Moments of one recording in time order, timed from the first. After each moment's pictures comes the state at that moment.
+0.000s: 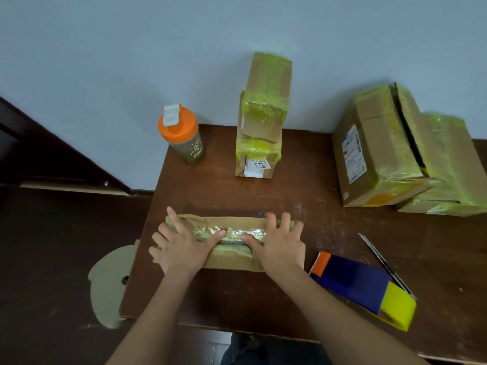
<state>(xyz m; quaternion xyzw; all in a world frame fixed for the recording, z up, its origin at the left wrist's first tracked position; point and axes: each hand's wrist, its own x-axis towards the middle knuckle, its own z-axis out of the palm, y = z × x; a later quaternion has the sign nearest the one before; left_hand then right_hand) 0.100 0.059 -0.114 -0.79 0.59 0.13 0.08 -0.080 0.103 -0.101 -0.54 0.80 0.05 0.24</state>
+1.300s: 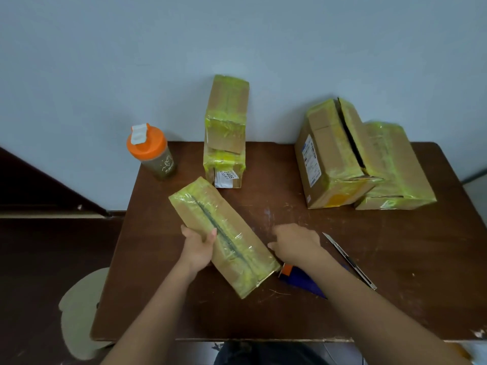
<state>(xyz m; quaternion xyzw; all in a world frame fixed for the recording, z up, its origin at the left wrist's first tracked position) 0.035 0.057 -0.116 -0.69 0.42 0.57 -0.17 -0.169 0.114 -0.043 -0.56 0.75 0.16 0.33</state>
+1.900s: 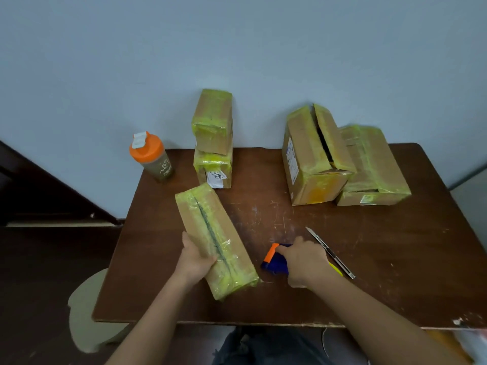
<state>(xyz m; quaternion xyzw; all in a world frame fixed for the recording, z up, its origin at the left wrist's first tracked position) 0.022 0.124 -0.090 -0.69 0.50 0.51 -0.11 -0.210 0.195 -0.054 -0.61 0.69 0.29 0.25</state>
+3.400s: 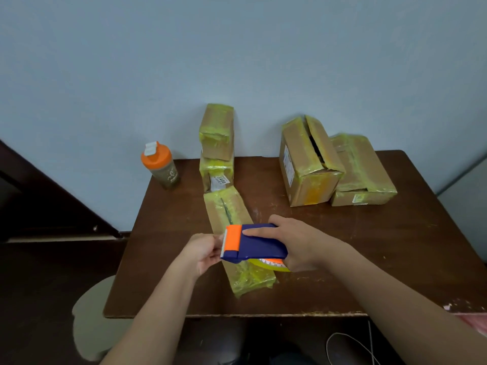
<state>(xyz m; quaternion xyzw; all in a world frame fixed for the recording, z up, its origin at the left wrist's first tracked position) 0.002 0.135 -0.035 -0.65 0.30 0.67 -0.20 -0.211 0.210 0.005 -0.81 0.54 0.00 0.23</state>
